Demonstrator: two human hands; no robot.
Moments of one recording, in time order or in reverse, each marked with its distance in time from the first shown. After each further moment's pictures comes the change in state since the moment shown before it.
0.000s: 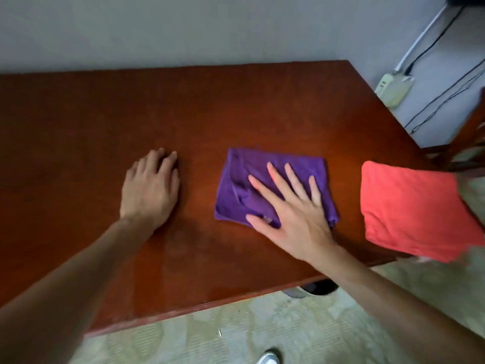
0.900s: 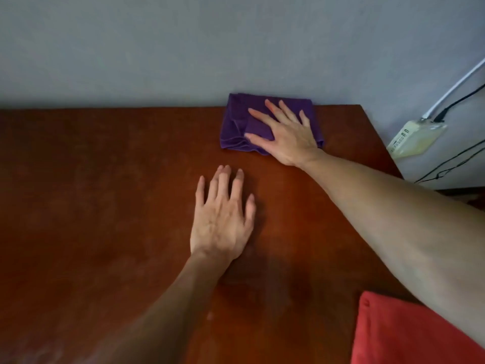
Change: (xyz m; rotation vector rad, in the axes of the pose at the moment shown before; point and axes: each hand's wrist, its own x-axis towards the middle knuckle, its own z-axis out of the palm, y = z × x) left_hand 0.166 0.199 0.076 -0.044 0.002 0.029; right_hand 0.360 0.194 0.018 0.066 -0.108 -0.037
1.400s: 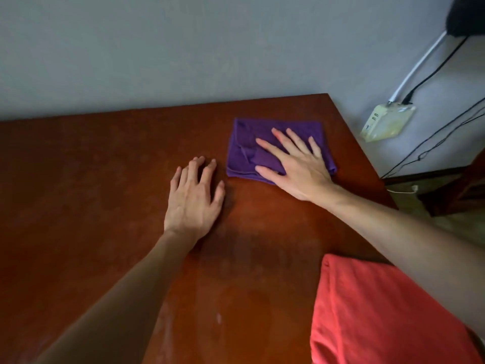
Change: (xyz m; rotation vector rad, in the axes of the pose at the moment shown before) left_hand 0.000 -0.007 -0.005 -0.079 0.015 0.004; right_hand -0.127 0.038 -0.004 -0.050 0.035 0.018
